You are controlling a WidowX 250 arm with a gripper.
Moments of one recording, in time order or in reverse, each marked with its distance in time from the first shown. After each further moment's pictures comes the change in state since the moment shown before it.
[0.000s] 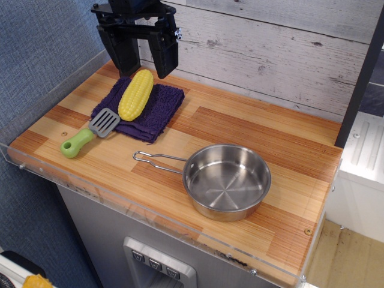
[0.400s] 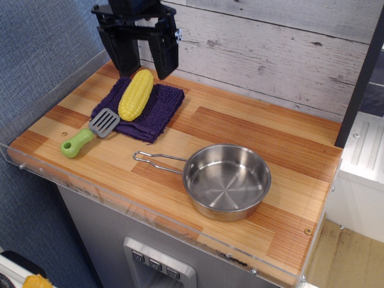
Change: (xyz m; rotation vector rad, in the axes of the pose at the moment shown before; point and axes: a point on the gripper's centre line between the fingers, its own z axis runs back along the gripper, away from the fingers) arm -0.001 0.002 -0.008 -0.004 0.026 0.016
